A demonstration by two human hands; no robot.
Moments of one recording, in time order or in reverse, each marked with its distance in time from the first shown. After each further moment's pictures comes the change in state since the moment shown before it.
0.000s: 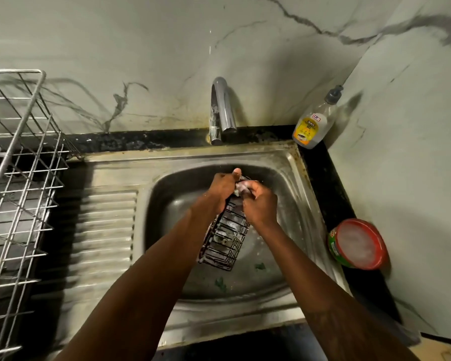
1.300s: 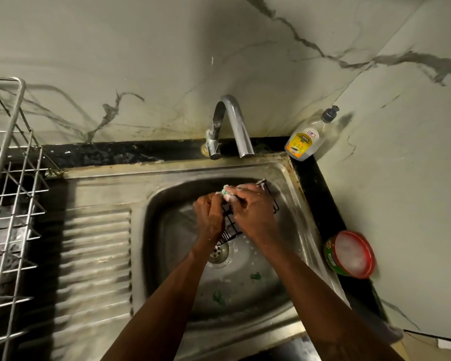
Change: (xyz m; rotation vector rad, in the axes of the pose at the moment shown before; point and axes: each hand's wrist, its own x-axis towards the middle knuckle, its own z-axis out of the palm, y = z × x) left_hand -0.014 -0.030 -0.039 0.039 0.246 0.653; right_hand -0.008 -0.057 0.010 -0.459 0.036 -0.513
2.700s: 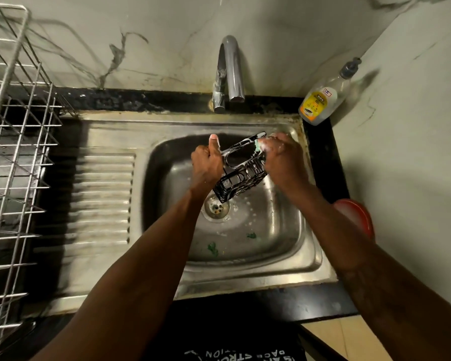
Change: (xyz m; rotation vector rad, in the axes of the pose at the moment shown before) left_hand -0.008 0.033 0.014 0.392 0.134 -0.253; right_hand 0.022 0.078 -0.044 -0.296 -0.039 -0.167
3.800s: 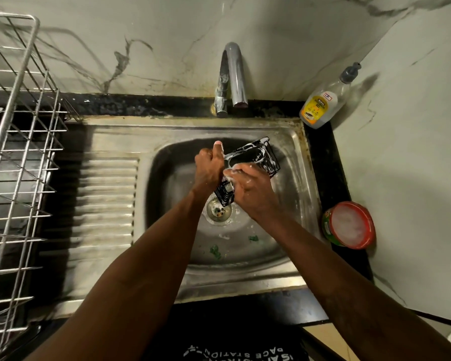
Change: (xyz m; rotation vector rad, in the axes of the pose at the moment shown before) left_hand 0.008 -0.005 -0.001 -0.098 -0.086 -0.046; right_hand -0.046 -0.055 0.034 0.222 0.008 -0.244
